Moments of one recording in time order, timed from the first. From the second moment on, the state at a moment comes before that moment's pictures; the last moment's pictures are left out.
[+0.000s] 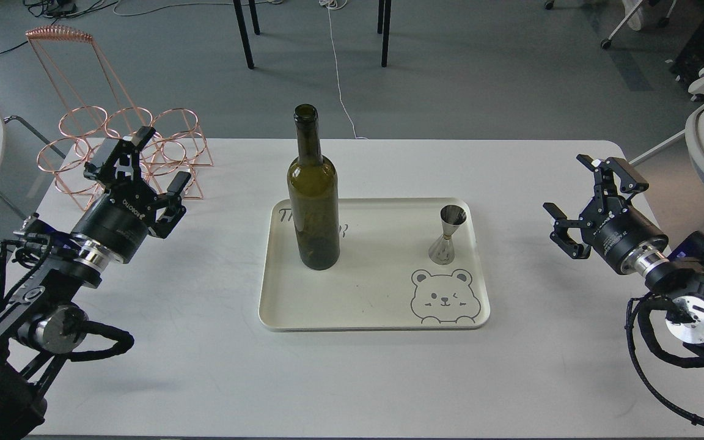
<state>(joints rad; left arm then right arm) -0.22 0.42 -1.15 -1.21 0.61 -0.30 -0.36 0.61 -0.73 0.29 1.15 0.12 0.19 0.49</state>
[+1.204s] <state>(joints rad) -0.22 0.45 -1.15 -1.23 0.61 -0.32 -0.44 0.62 -0.50 0.27 0.90 -1.90 -0.49 0.49</state>
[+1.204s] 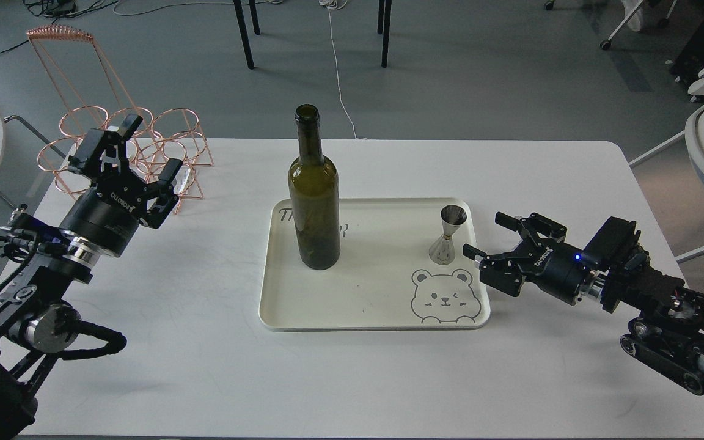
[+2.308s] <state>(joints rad) -0.22 0.45 -1.15 -1.23 0.61 -0.32 -0.44 0.70 -0.46 0.40 0.84 -1.79 -0.49 0.49</state>
